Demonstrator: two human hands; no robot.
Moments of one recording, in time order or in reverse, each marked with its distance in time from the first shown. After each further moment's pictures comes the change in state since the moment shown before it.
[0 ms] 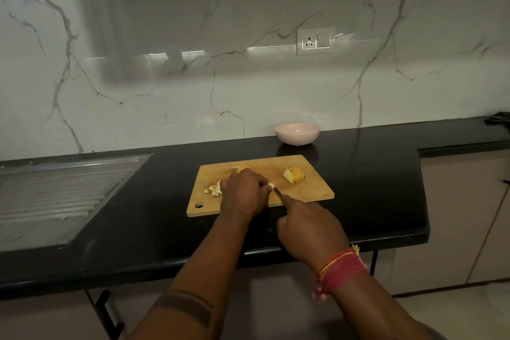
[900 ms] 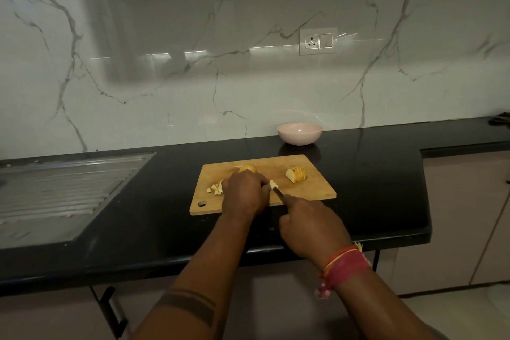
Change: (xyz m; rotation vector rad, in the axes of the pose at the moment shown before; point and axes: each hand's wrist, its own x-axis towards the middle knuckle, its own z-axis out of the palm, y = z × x) left_hand 0.000 -0.004 0.003 0.037 0.011 -0.006; right_hand 0.002 0.000 -0.004 0.052 -0.038 -0.009
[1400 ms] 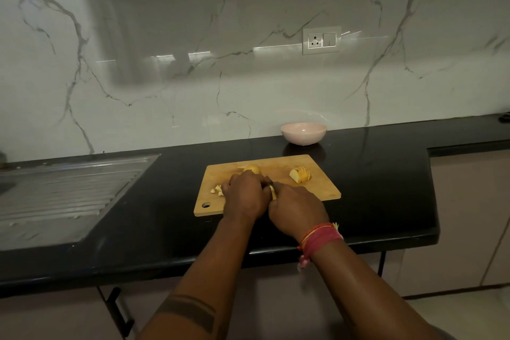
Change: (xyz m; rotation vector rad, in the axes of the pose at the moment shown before) left_hand -0.010 0.002 -0.013 -0.038 -0.032 -0.045; right_hand 0.041 -0.016 0.012 0.025 -0.003 -0.012
